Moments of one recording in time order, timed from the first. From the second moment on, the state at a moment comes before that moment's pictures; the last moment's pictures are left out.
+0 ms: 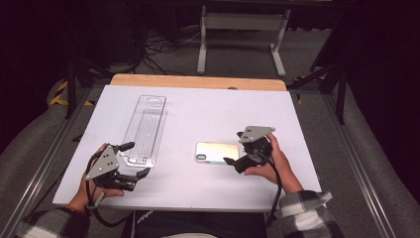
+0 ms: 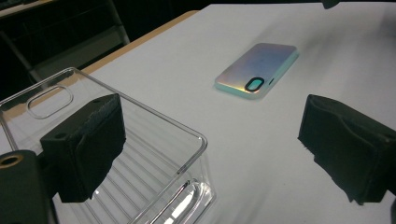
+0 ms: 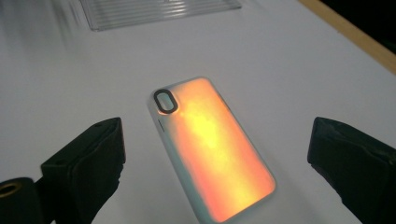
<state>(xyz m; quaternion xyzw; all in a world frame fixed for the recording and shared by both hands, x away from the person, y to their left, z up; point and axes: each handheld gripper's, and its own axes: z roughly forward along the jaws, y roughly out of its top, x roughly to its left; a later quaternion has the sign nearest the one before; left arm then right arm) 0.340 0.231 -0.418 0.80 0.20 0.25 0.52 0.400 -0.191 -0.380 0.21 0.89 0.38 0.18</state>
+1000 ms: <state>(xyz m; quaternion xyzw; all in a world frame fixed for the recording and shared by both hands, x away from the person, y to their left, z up) 0.339 0.226 -0.425 0.82 0.19 0.23 0.49 0.469 -0.079 -0.423 0.09 0.98 0.17 0.07</state>
